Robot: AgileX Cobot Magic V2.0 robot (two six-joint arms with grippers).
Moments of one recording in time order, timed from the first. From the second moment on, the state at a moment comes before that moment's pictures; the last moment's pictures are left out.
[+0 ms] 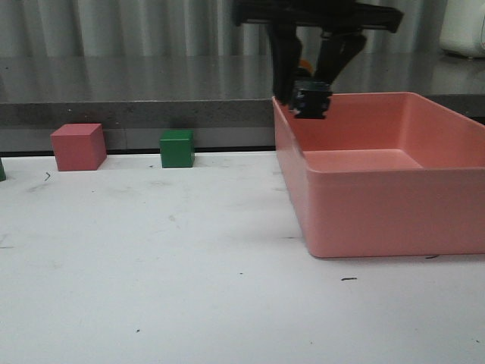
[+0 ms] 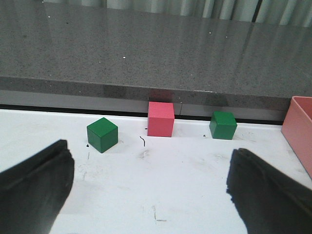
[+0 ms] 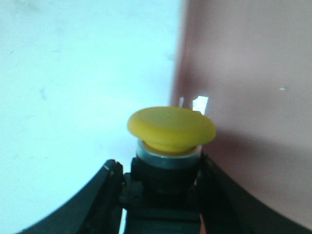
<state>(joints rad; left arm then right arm) 0.00 0.45 -0.67 -0.02 0.55 -0.07 0.50 1.93 -1.84 -0.01 1.16 0.33</state>
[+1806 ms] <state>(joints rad) 0.00 0.45 -0.67 -0.02 0.55 -0.07 0.80 2.47 -2.34 0.02 1.17 0.70</state>
